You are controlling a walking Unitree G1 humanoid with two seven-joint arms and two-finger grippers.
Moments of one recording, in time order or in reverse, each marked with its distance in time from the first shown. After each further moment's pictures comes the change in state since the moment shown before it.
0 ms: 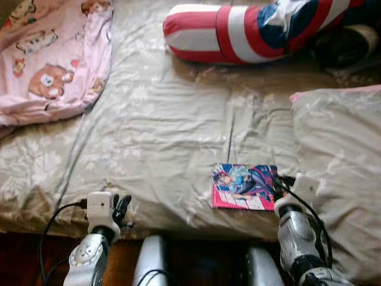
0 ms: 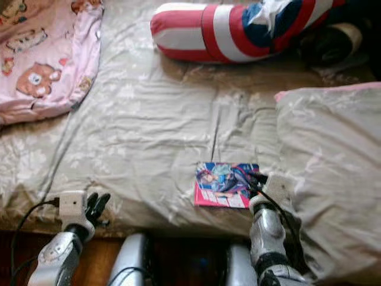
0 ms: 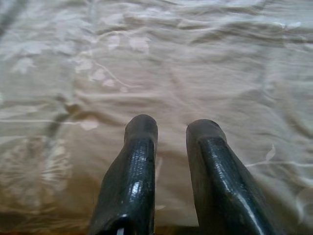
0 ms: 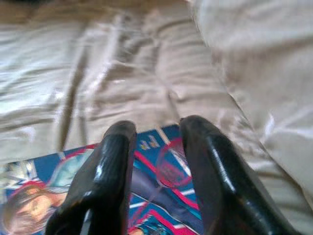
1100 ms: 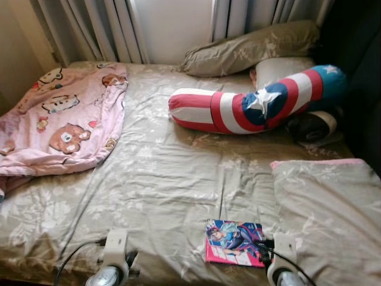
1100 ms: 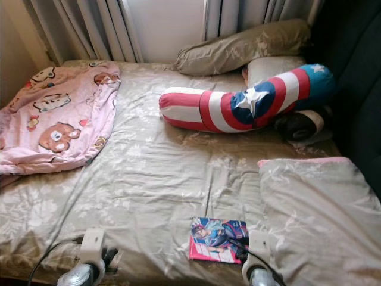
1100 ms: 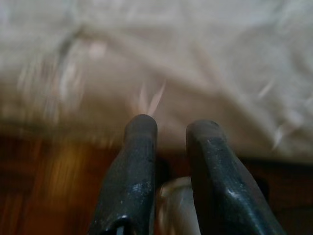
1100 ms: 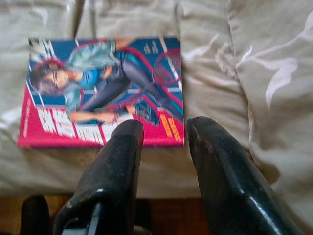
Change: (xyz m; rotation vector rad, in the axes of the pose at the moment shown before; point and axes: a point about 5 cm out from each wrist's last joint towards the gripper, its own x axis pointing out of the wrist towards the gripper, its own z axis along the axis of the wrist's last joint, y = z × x) left arm -0.041 0.010 -0.120 0.028 0.604 0.106; right arm -0.102 -0.032 -0.126 -0.158 0.670 -0.061
